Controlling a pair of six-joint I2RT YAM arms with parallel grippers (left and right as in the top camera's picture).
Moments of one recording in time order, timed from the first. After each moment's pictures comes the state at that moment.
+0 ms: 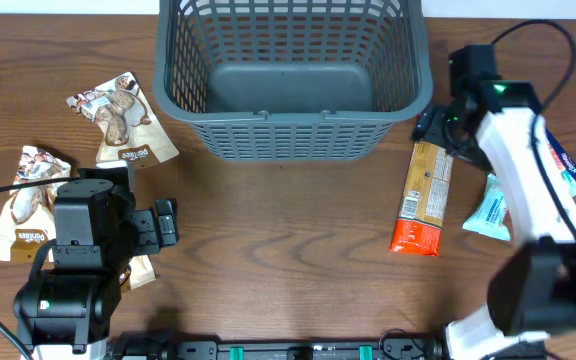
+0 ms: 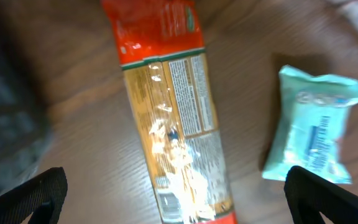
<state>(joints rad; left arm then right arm) -0.04 0.80 0.94 -1.03 -0.06 -0.14 0.03 1.76 1.47 -1.09 0.18 0.53</state>
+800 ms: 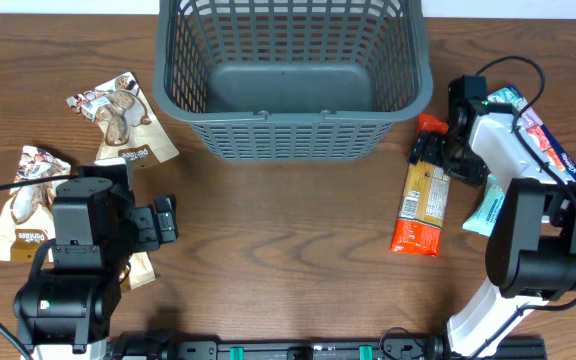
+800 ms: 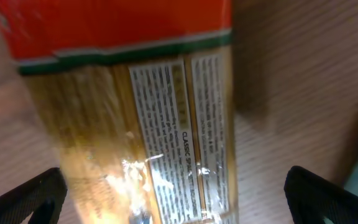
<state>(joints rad) -0.04 0.80 0.94 -0.99 -0.06 -0.14 -0.07 1.92 1.26 -0.81 0.08 0.36</state>
